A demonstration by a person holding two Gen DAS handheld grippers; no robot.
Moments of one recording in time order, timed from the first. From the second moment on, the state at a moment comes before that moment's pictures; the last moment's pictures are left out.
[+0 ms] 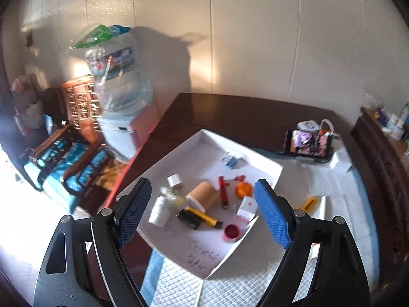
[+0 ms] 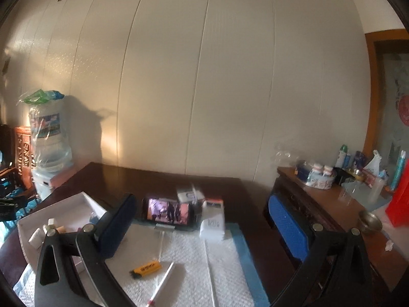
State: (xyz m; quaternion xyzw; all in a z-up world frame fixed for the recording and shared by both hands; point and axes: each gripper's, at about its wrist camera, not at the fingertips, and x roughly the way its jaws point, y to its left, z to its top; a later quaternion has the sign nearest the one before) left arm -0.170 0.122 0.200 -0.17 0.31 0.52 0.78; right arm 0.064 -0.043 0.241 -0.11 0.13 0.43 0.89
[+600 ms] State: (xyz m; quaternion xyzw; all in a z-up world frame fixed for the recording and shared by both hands) left arm -0.182 0.103 0.199 -0.21 0.29 0.51 0.78; right arm 0.059 -0.050 0.211 -0.06 0.26 0.59 0.76
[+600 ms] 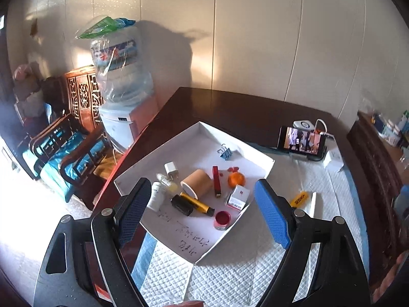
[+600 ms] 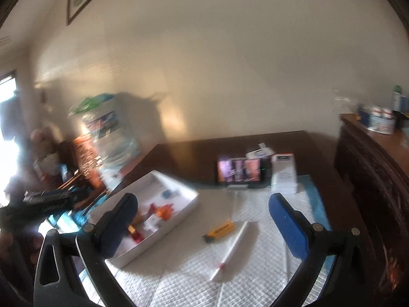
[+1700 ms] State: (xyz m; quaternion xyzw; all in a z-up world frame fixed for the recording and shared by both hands) left arm -0.179 0.118 0.182 -0.23 0.33 0.51 0.76; right arm 0.058 -0.044 0.202 -0.07 0.29 0.58 0.76
